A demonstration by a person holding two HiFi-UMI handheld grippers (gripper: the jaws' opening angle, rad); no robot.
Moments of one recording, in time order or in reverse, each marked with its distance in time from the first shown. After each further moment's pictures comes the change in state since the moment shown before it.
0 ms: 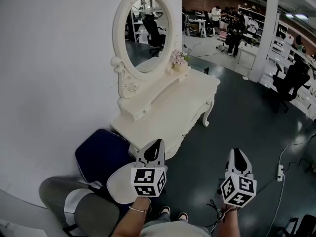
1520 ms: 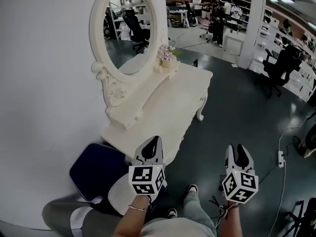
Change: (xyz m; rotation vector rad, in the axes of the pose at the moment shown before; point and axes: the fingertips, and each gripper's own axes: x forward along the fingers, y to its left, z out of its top) left arm 0.087 0.044 -0.017 0.001 0.043 -0.103; right arm 0.065 0.008 -0.020 0.027 0.031 -0.109
